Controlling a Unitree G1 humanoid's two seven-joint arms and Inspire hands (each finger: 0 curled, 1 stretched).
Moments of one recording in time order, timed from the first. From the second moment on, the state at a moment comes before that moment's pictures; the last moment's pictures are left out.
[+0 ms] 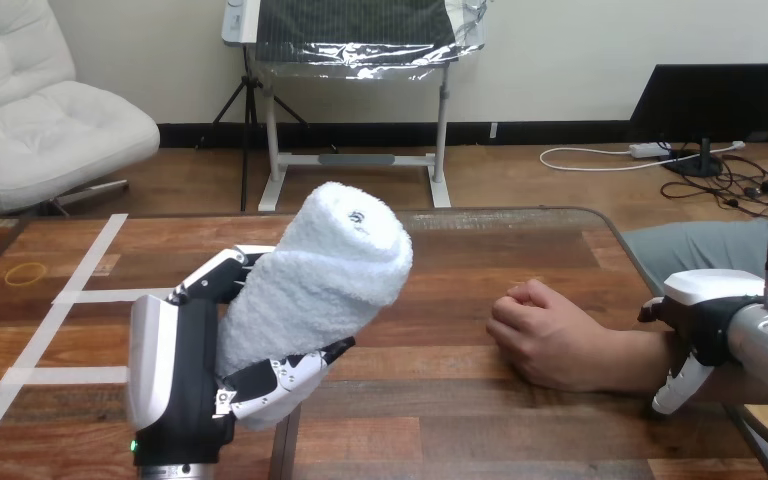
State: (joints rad) left arm 0.14 0.16 -0.08 0.23 0.56 -0.67 0.56; right arm -0.40 -0.71 0.32 0.33 -0.94 0.22 0.63
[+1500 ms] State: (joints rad) left arm 0.09 0.17 -0.06 0.24 0.51 -0.63 0.41; right arm -0.47 -0.67 0.39 0.53 -0.86 0.19 0.43
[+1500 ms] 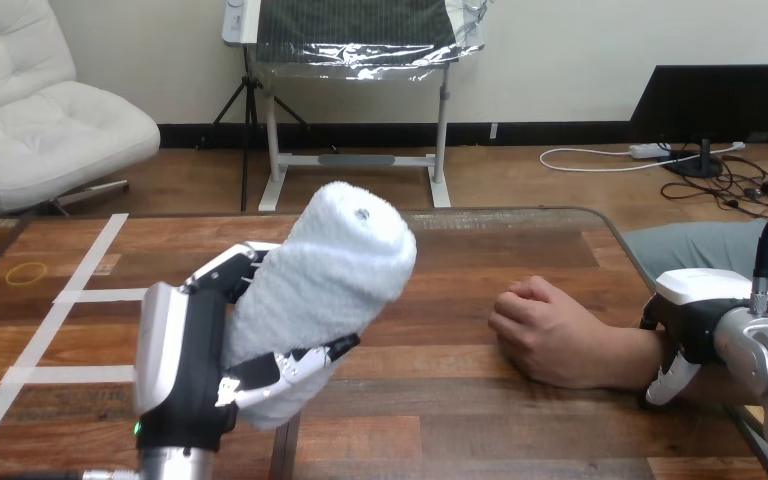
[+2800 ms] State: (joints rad) left arm -0.17 0.11 -0.18 0.43 0.48 -0.44 0.23; right arm -0.37 -0.68 0.35 0.45 -0.79 0.14 0.24
